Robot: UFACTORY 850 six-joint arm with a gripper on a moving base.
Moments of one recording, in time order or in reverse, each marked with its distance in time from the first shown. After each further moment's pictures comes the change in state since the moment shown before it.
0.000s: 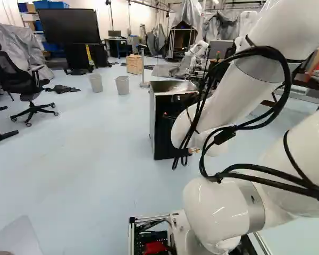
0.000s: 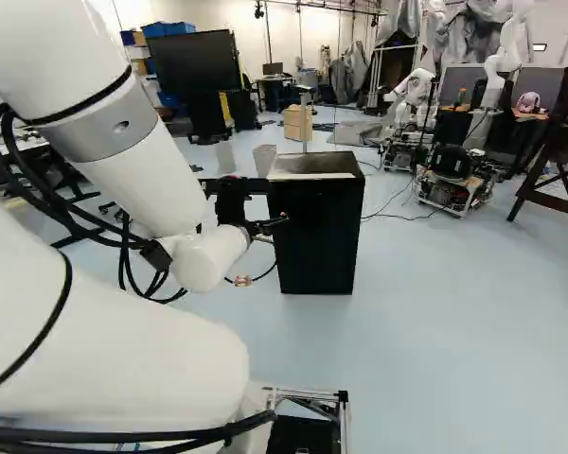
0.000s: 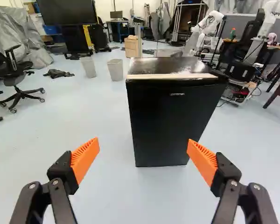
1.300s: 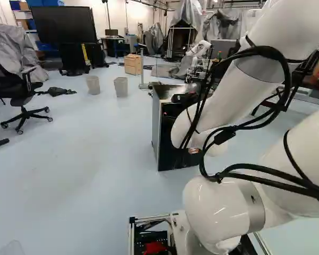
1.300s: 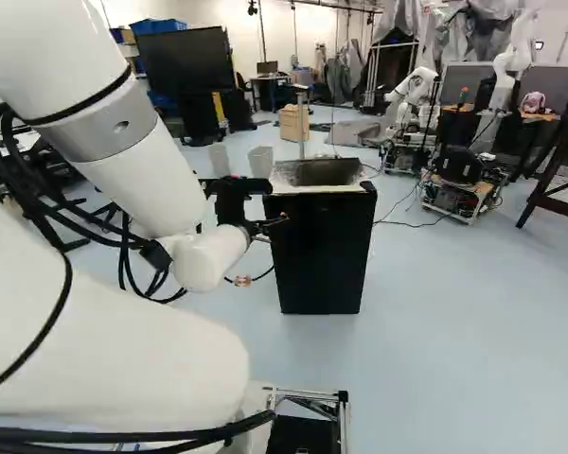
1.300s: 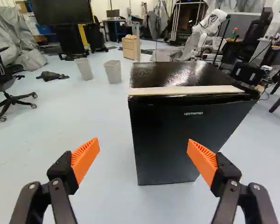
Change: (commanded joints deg) arm 0.0 0.0 0.0 0.0 0.0 0.0
